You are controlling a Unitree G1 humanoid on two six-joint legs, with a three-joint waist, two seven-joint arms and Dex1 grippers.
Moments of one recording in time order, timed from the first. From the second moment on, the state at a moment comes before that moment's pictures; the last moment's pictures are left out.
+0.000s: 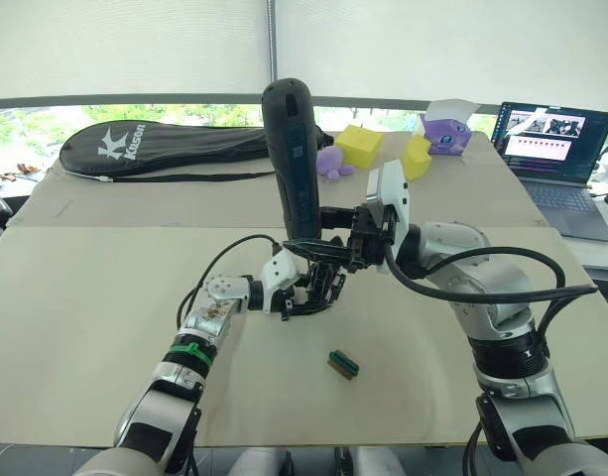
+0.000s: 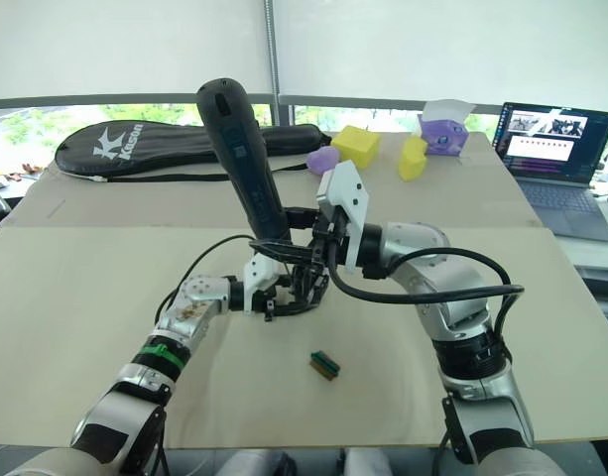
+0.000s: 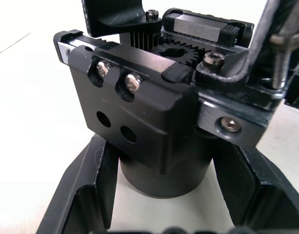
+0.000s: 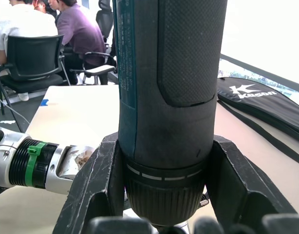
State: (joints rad) left arm -0.66 0.27 -0.20 0.62 -0.12 -0.08 -1.14; right arm -0.70 -0.41 0.12 -0.27 0.52 0.57 0.90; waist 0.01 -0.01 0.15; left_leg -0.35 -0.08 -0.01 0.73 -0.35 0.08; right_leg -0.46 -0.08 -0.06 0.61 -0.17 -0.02
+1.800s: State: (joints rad) left arm -0.66 0.27 -0.20 0.62 -0.12 -0.08 -1.14; right arm -0.71 -0.42 0.12 -0.27 0.53 0.57 0.89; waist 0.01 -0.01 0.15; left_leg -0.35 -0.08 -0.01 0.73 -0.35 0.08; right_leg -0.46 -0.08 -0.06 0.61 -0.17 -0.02
